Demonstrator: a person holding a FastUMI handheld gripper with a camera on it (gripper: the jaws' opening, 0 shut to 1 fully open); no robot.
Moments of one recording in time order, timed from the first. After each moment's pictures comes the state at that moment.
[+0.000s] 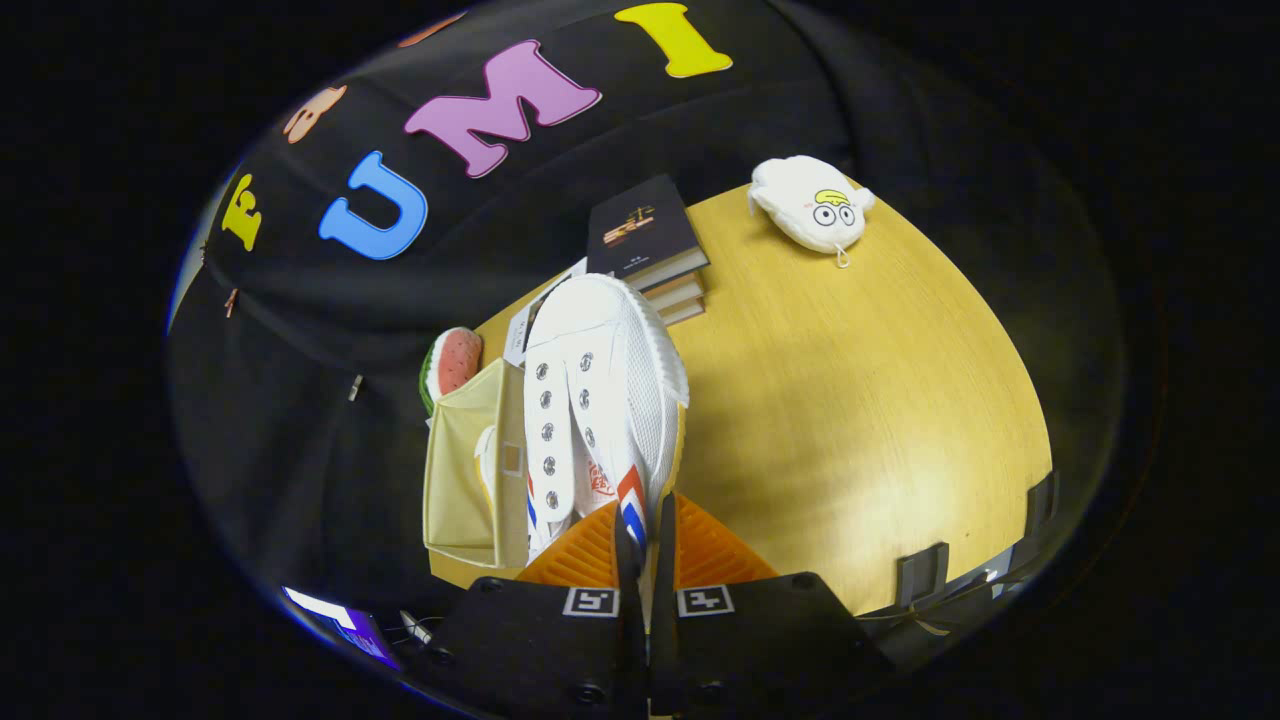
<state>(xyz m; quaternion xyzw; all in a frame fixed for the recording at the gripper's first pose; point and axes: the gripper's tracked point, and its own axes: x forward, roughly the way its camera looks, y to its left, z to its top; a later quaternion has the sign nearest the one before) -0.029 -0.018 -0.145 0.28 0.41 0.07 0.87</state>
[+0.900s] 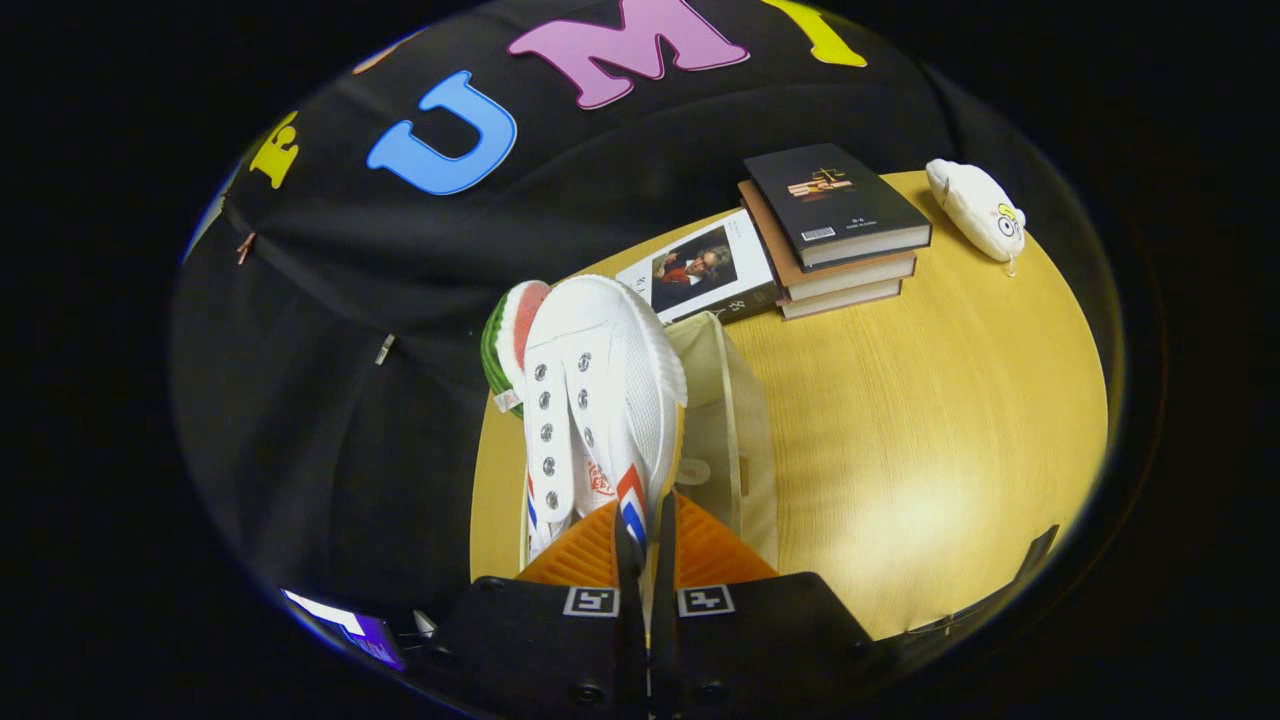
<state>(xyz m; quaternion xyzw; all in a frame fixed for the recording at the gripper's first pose) 0.038 0.195 -0.156 0.25 0.44 0.11 0.86</state>
